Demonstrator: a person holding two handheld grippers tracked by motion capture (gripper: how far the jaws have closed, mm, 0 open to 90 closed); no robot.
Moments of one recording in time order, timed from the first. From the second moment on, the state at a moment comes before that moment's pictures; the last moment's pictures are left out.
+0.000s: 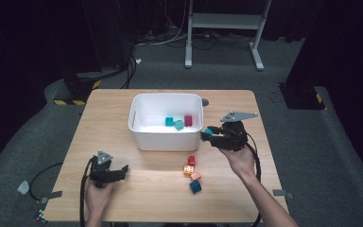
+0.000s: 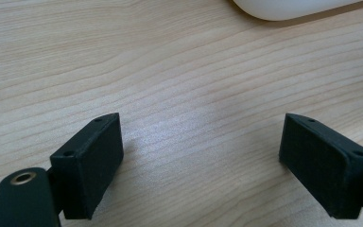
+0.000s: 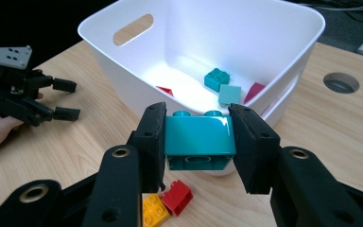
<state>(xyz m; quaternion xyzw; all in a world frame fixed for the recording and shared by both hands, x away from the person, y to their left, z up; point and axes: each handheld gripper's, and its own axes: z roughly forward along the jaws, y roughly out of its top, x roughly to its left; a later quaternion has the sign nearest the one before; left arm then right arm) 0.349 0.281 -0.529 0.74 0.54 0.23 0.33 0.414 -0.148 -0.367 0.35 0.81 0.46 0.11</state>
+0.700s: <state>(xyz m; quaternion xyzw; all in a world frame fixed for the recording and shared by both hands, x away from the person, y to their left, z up) 0.349 0.281 -0.529 0.74 0.54 0.23 0.33 0.449 -0.106 -0.331 0.33 0.82 0.46 0.11</state>
